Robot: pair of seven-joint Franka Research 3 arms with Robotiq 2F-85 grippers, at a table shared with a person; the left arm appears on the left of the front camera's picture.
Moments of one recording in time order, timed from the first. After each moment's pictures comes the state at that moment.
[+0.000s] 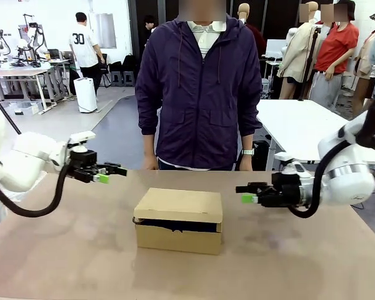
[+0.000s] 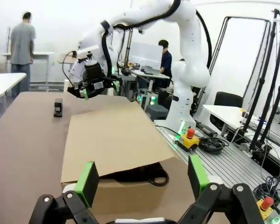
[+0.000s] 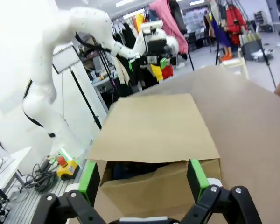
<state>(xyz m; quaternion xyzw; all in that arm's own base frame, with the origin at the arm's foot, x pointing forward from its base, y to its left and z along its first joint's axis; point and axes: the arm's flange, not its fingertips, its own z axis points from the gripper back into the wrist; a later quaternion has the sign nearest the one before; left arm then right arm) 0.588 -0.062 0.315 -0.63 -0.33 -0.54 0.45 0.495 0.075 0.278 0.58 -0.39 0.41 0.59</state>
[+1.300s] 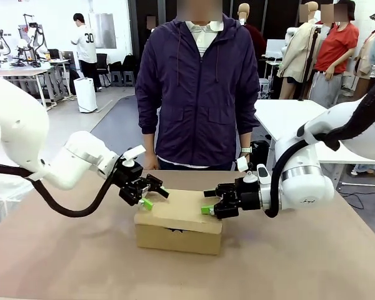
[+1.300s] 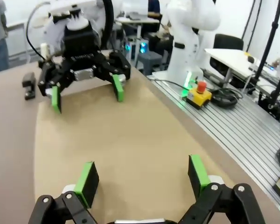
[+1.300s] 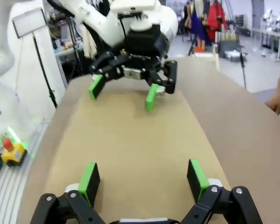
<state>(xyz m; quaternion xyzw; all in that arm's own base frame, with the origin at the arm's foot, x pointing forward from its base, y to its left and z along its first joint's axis) 0.570 -0.212 0.293 -0.53 -0.25 -0.67 0.45 0.480 0.191 0.268 0.43 -0.44 0.48 0.63</state>
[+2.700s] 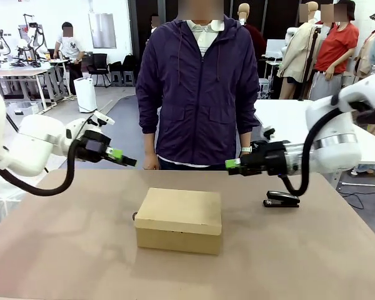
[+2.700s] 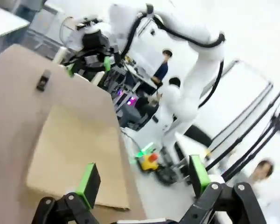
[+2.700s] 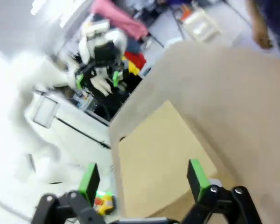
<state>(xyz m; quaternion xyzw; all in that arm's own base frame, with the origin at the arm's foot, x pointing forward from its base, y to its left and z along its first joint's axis) 0.592 -0.094 0.377 -0.69 -0.14 -0.40 0.60 0.530 0.096 0.358 0.59 -0.22 0.20 0.75</state>
